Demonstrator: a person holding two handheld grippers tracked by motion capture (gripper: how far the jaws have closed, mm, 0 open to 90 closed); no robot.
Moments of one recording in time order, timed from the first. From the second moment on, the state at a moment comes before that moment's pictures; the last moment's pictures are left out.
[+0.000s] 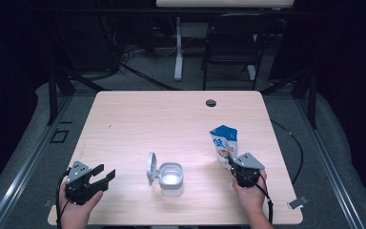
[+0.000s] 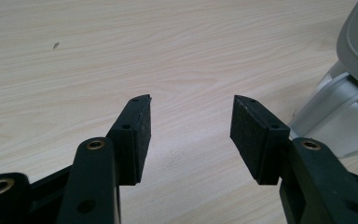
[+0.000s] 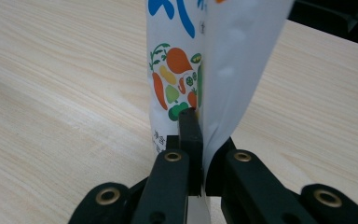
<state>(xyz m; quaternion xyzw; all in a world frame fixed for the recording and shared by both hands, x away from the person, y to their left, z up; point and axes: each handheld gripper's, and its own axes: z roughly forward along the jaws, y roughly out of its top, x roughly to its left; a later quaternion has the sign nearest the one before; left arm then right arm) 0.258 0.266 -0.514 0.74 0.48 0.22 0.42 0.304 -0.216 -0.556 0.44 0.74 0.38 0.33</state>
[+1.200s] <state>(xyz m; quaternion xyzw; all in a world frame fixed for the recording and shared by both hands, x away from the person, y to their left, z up) 0.260 0.253 -0.519 0.74 0.47 0.21 0.43 0.281 -0.232 -0.564 0.44 0.73 0.42 0.30</state>
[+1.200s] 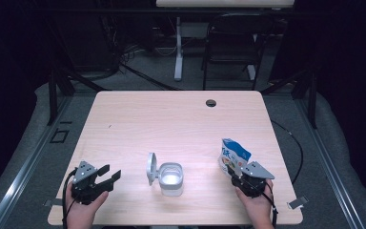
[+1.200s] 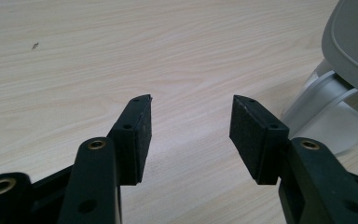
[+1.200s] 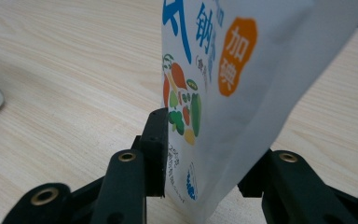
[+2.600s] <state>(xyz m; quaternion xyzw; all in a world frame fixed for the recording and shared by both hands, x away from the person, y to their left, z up) 0.262 0.200 -0.483 0.79 0.37 0.16 0.45 0.246 -0.240 -0.549 0.43 0.73 0.43 0.31</state>
